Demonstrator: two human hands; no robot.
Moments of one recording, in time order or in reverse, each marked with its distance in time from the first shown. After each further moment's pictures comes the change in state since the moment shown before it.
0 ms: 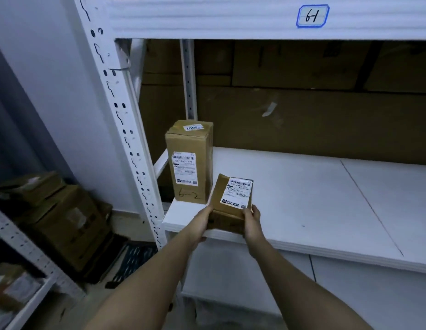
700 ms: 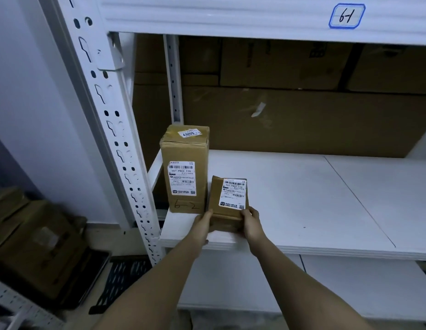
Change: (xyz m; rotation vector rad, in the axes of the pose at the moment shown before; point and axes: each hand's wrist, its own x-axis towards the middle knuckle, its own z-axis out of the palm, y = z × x) left_hand 0.061 0.000 -0.024 -0.080 -0.086 -0.079; right_hand 0.030 -0.008 0.021 -0.012 0.098 0.023
